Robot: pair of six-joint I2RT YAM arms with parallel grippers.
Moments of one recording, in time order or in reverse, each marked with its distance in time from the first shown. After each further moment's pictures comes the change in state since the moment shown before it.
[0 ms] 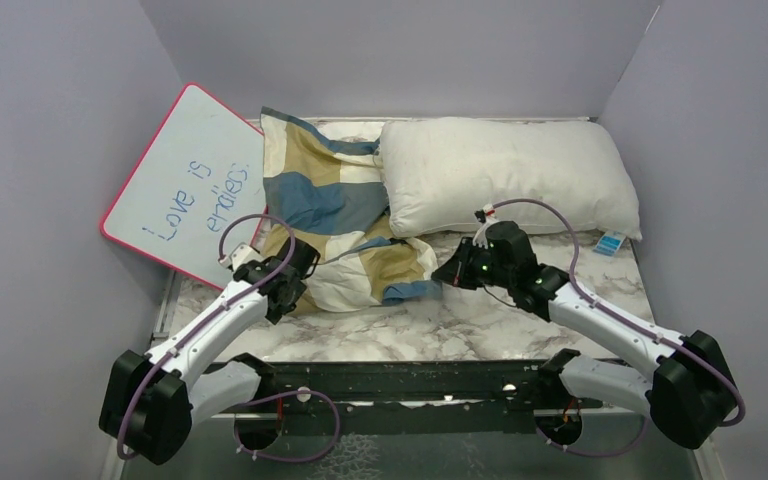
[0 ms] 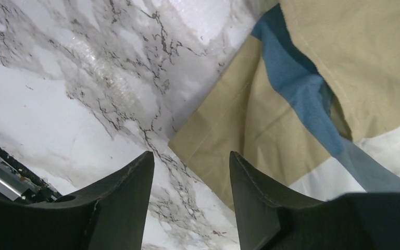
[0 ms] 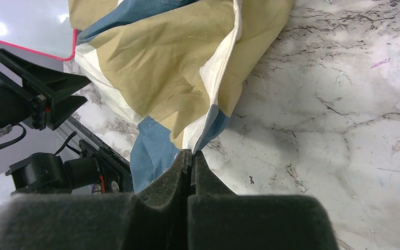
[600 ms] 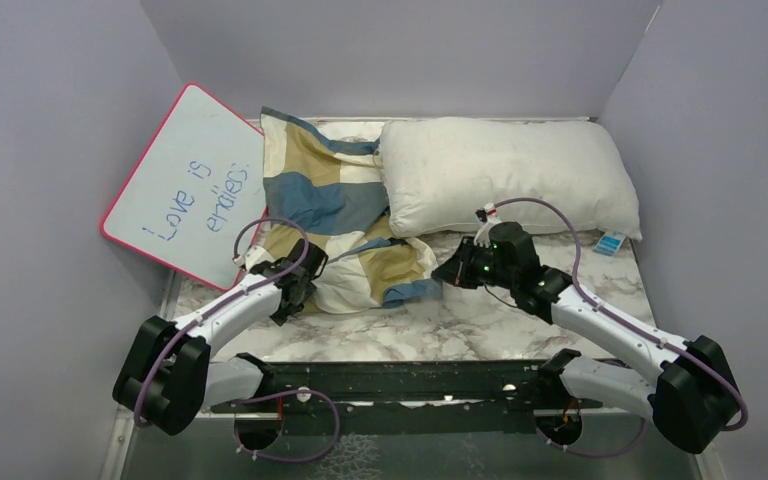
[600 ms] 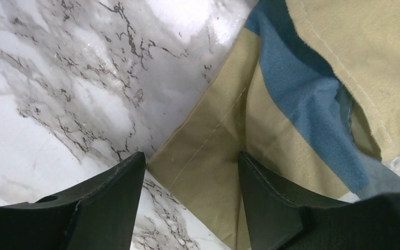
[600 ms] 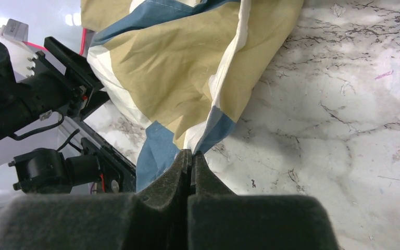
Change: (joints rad) left arm 0.000 0.164 -0.082 0.208 0.016 0.037; right arm 0.000 -0.029 -0.011 0.027 -0.013 -0.028
